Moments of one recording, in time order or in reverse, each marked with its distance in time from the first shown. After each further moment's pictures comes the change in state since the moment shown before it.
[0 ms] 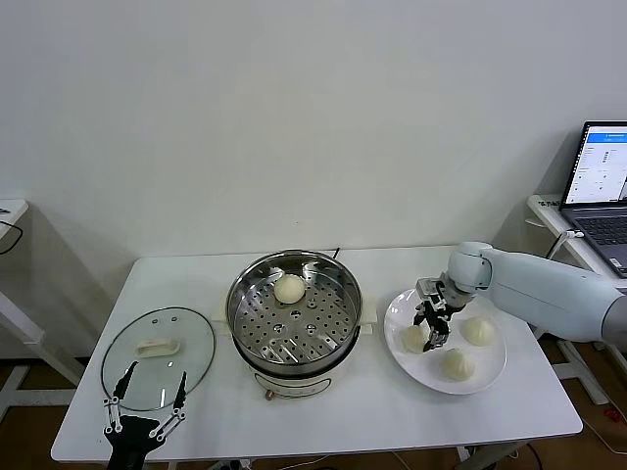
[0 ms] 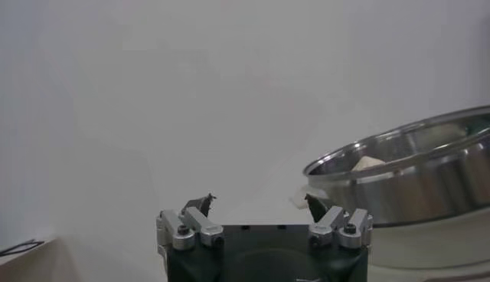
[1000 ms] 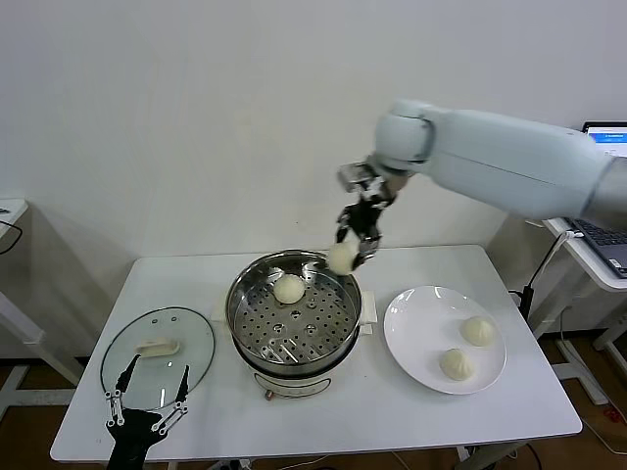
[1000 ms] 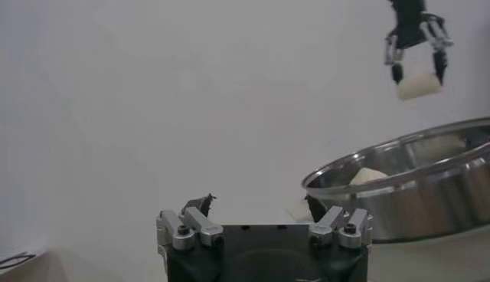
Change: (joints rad) left arm -0.019 0.010 0.007 -0.011 0.001 0.002 -0.003; right arm 0.492 0.385 -0.113 0.122 0.318 -0.055 -0.173
